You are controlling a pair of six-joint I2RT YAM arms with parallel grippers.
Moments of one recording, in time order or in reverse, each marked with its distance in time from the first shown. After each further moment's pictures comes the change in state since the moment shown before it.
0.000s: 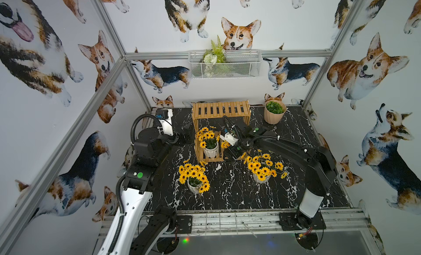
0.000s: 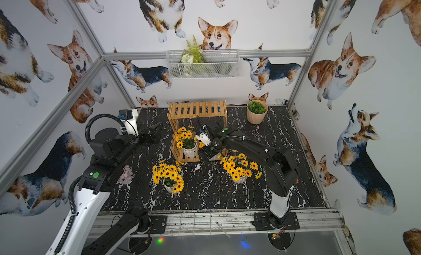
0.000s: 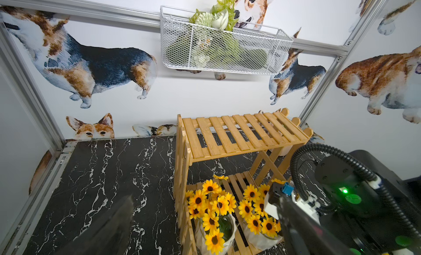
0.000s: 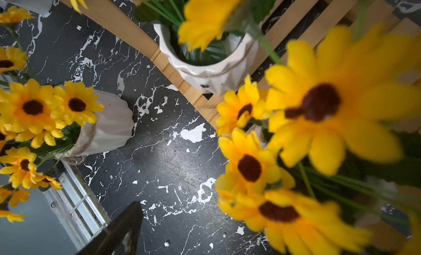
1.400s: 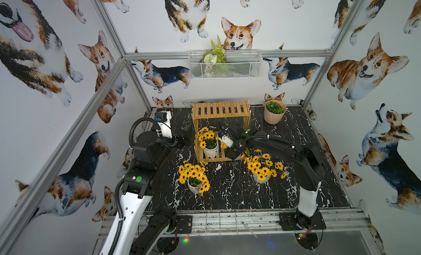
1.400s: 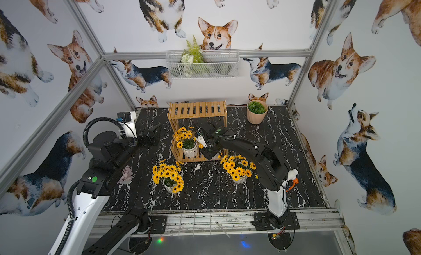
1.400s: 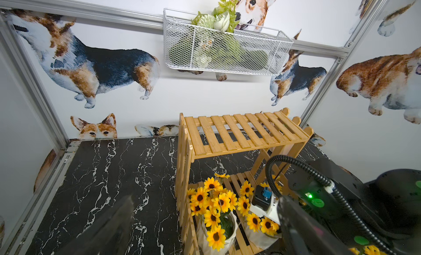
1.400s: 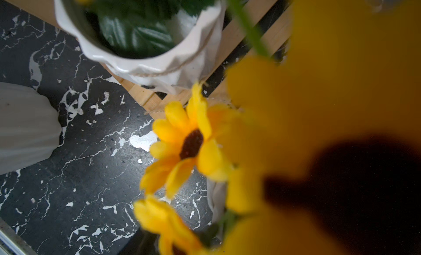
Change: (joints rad) left arm 0.000 -0.040 -0.031 0.000 -0.014 0.002; right arm 0.031 0.114 0.039 -0.004 0.209 -0.060
